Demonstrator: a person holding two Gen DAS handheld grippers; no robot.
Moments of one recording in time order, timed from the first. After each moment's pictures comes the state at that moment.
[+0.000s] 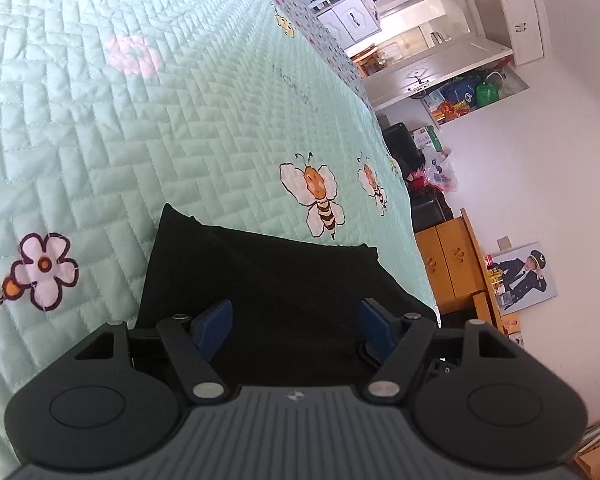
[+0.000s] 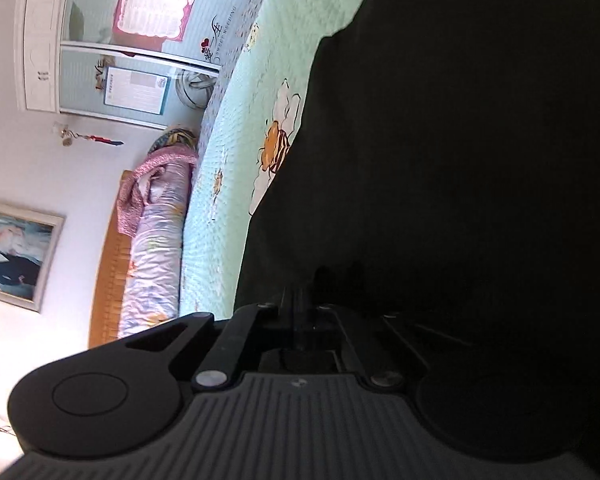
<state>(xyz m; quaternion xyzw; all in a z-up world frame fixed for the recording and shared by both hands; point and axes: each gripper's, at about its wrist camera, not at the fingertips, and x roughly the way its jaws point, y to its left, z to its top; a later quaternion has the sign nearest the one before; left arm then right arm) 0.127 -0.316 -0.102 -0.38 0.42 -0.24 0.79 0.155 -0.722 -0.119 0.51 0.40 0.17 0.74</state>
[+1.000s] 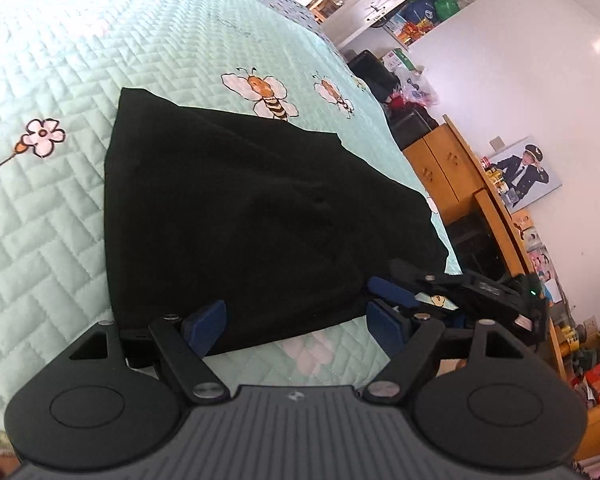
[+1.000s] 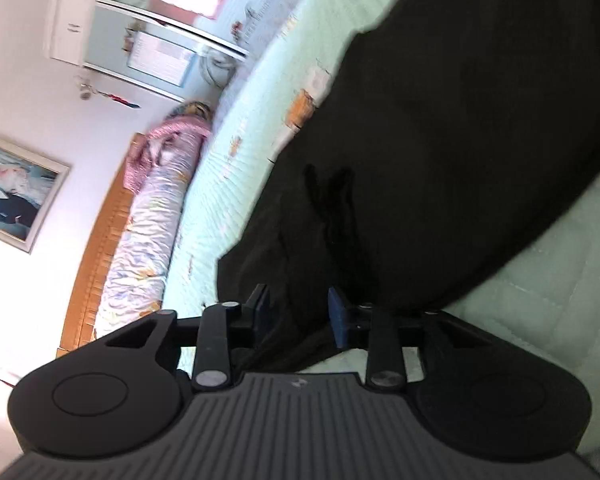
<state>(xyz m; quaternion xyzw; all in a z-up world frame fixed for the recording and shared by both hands) 0.032 -0.353 -0.088 -0.26 0.44 -0.30 0.80 0.067 -0.731 -0.106 0.44 0.38 0.21 0.78</state>
